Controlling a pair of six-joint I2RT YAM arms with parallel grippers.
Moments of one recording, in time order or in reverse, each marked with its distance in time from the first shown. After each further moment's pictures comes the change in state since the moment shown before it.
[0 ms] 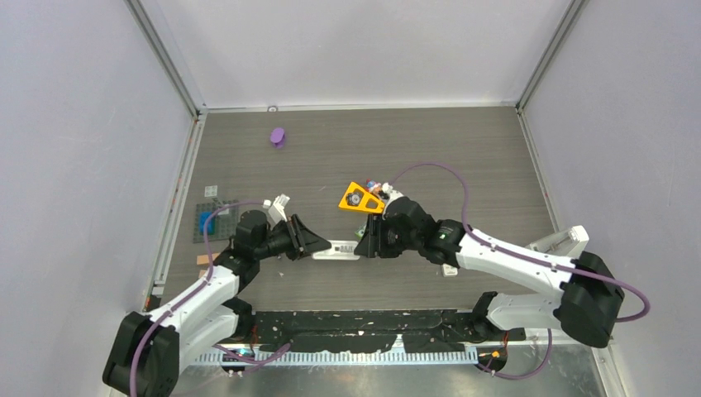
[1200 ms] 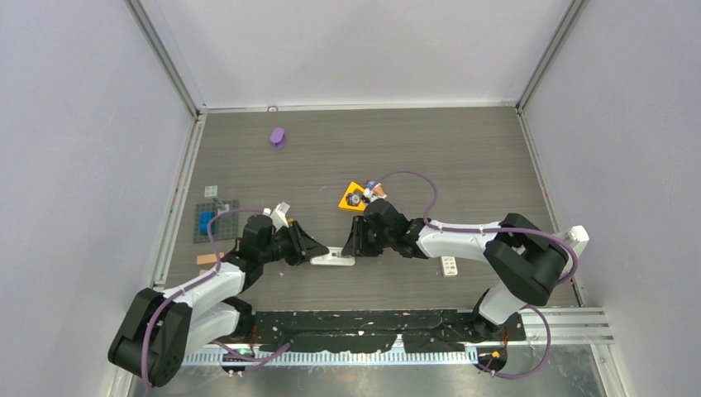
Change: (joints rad) left arm -0.003 0.154 -0.070 0.069 -0.105 0.029; right arm -0.014 0.406 -0.018 0.335 -0.058 0.035
